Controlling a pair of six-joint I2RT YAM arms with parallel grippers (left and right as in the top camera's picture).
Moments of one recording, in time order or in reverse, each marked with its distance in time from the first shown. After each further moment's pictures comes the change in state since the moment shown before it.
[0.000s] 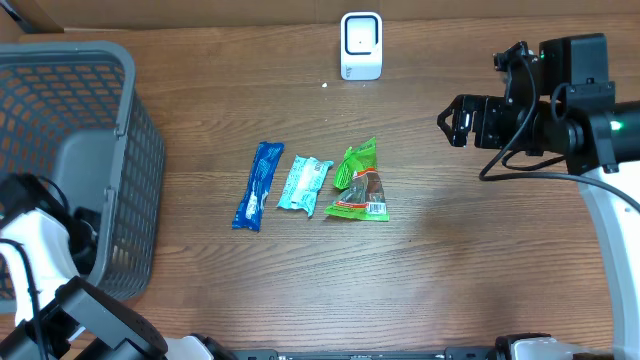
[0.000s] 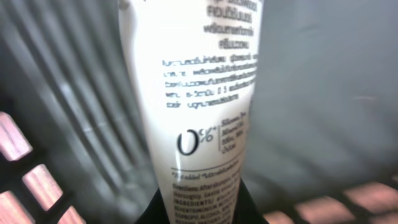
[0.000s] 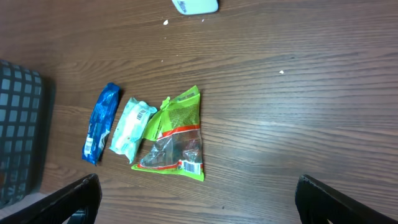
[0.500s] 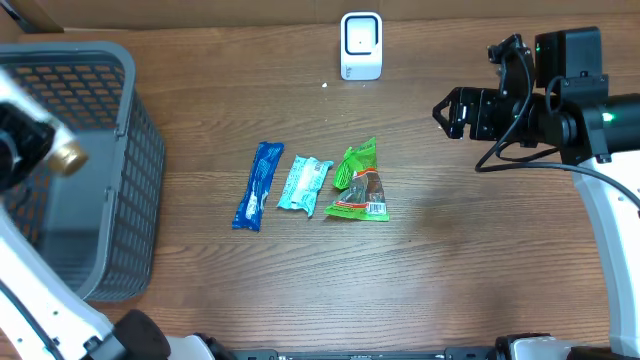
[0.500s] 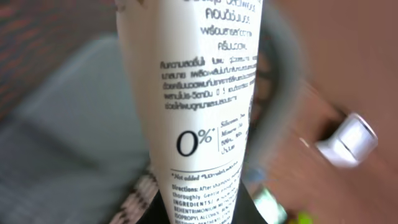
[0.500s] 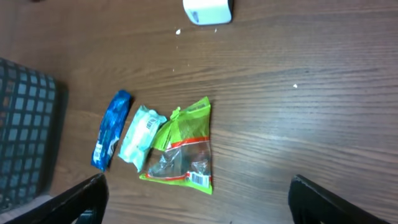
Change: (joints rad) left arm -0.103 0.002 0.862 -0.406 0.359 0.307; right arm -0.002 0.028 0.000 0.062 -0.043 0.000
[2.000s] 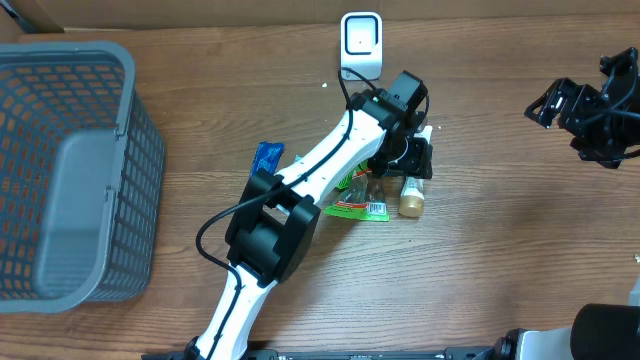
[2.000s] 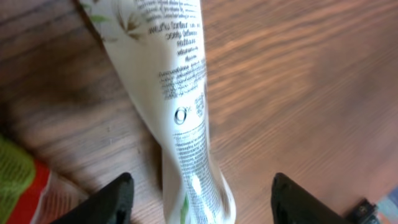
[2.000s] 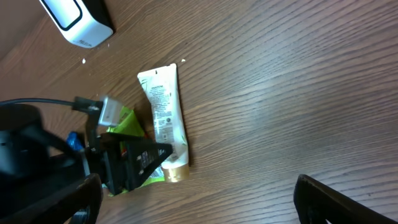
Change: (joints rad) left arm -1.339 0.716 -0.022 0.385 0.039 -0.243; right arm -0.395 0.118 0.142 -0.286 0.001 0.026
